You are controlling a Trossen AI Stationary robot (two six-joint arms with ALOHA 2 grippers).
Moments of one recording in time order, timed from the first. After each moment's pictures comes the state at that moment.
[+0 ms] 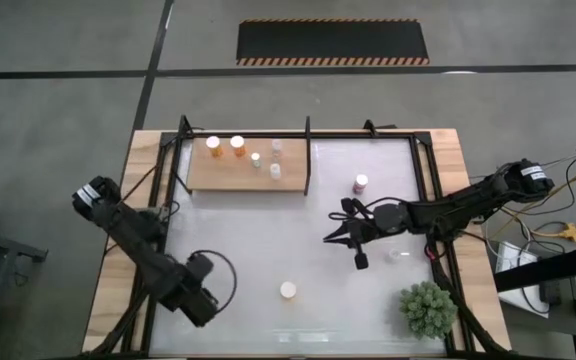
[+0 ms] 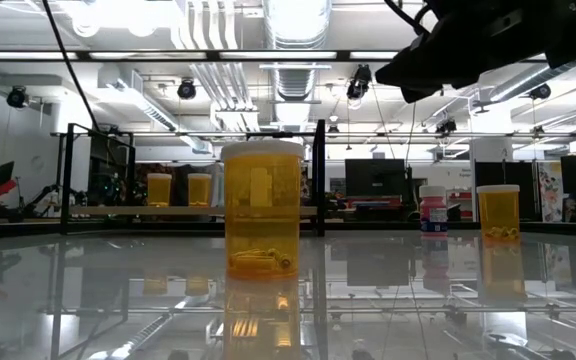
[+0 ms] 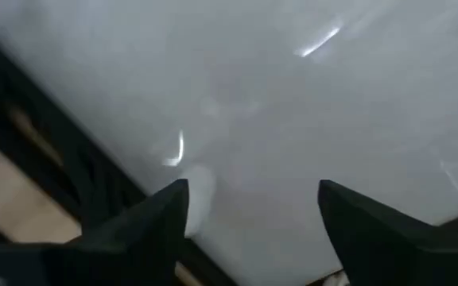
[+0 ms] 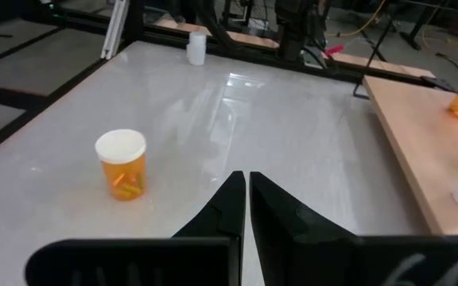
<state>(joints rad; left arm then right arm) -0.79 1.57 1.29 -1.35 0.06 -1.67 0.20 1.25 0.51 0.43 0.02 -0.12</state>
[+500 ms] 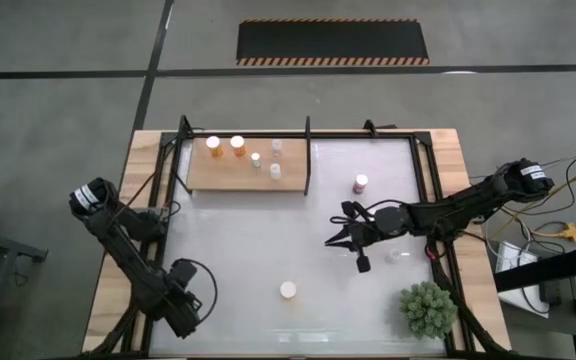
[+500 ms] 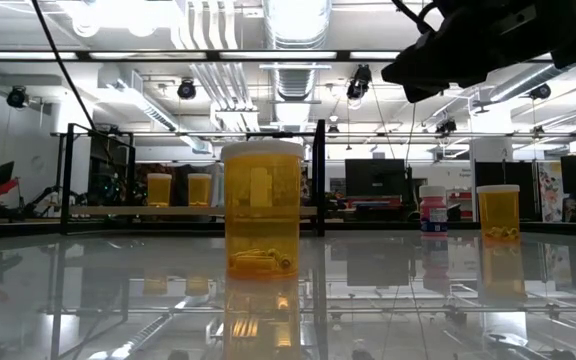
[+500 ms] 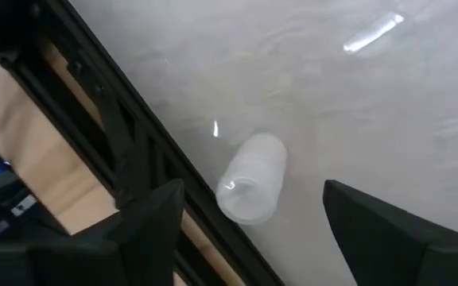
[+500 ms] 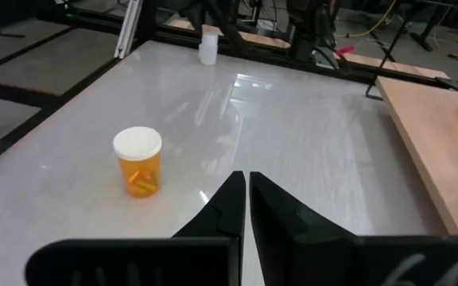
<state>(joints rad) -0.93 1.57 1.13 -1.31 0.13 -1.85 0.22 1.25 0.50 0.43 0.02 -0.11</state>
